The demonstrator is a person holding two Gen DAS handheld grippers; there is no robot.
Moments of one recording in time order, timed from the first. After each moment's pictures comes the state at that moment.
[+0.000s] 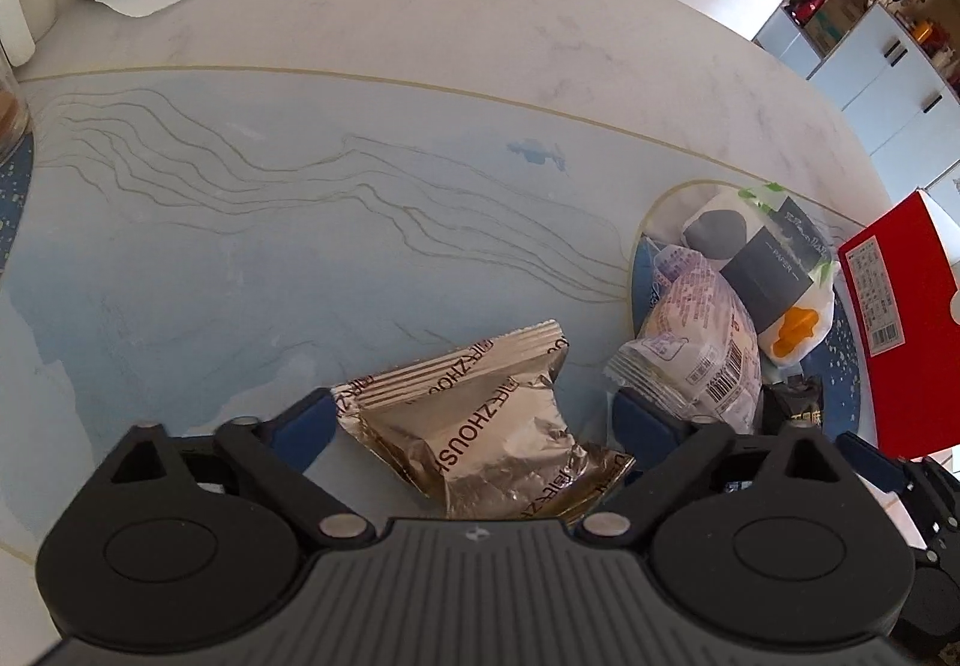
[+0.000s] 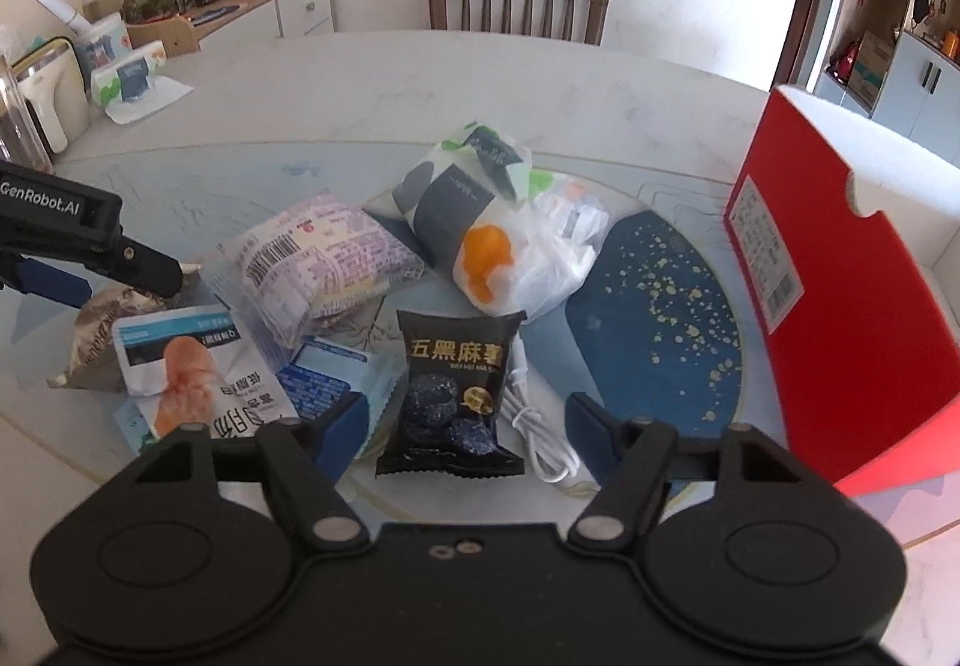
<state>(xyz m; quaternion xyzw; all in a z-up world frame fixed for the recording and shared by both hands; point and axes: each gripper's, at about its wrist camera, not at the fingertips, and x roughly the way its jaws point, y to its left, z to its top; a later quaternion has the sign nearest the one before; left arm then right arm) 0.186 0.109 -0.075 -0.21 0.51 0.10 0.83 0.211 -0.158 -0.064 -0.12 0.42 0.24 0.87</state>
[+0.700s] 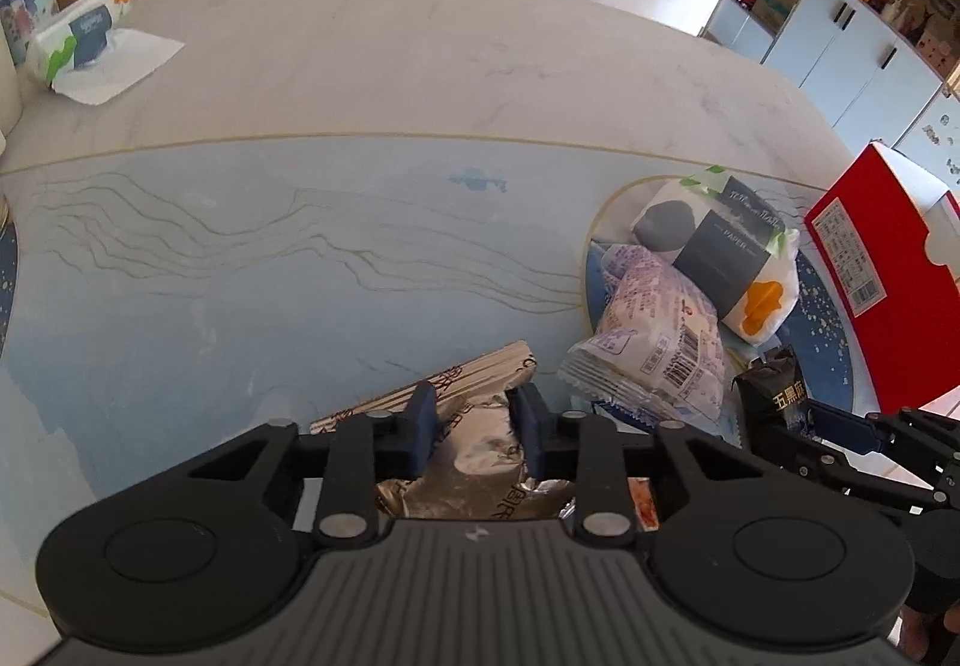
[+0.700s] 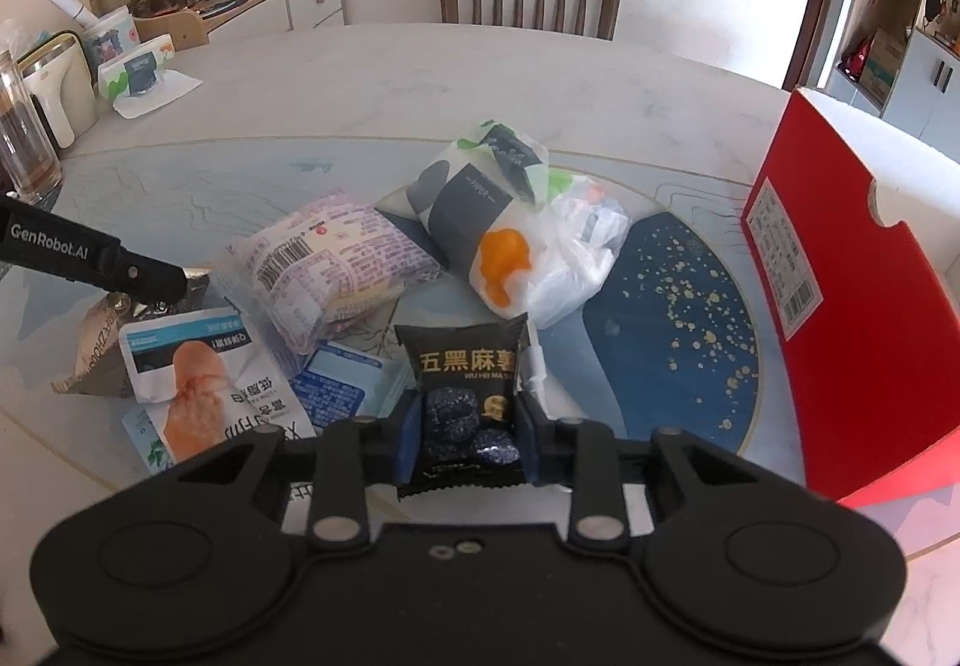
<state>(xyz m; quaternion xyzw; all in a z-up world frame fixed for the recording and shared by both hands) 0.178 0.087 -0.062 -0.14 0.48 0.07 0.86 0.214 -0.155 -0.062 -0.12 0.43 0.25 0.86</state>
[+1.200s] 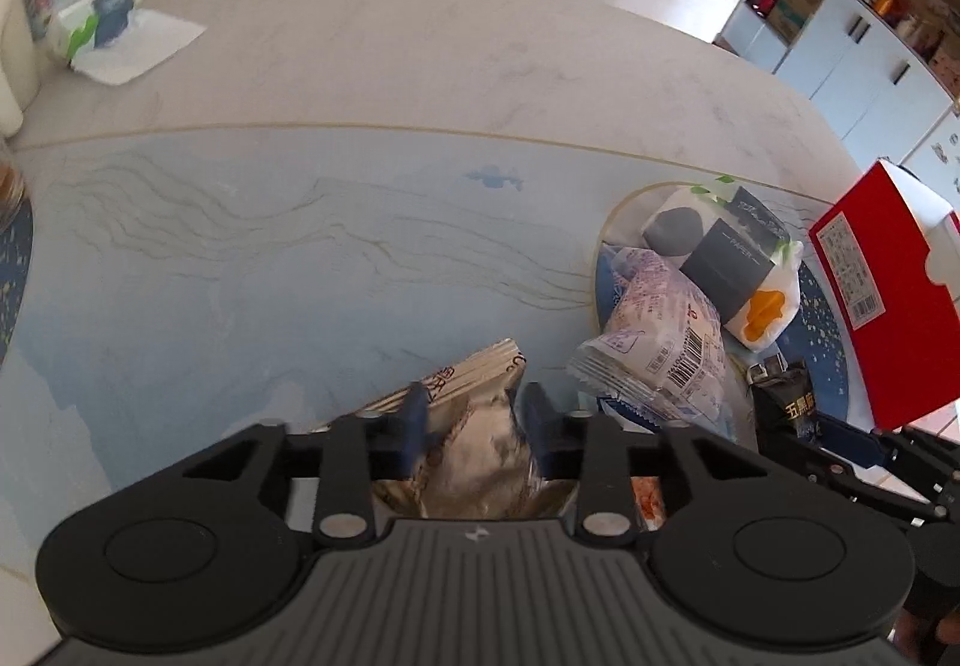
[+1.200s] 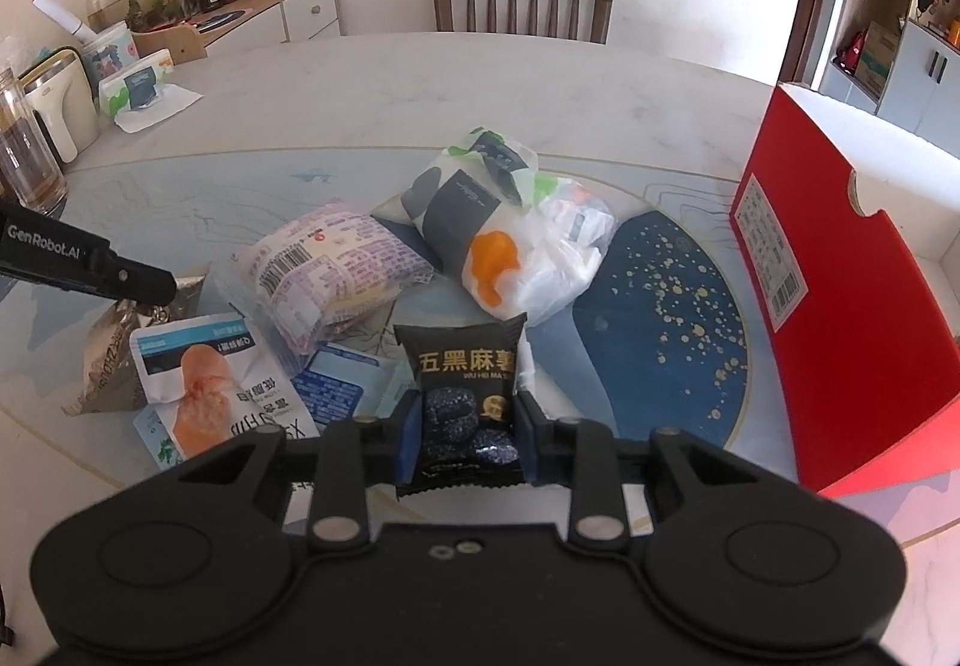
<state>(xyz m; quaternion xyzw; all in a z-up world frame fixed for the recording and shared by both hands) 0.178 0.100 -0.058 -0.17 0.49 0.08 0.85 0.210 -0.163 -0.058 -0.10 0.42 0.25 0.86</state>
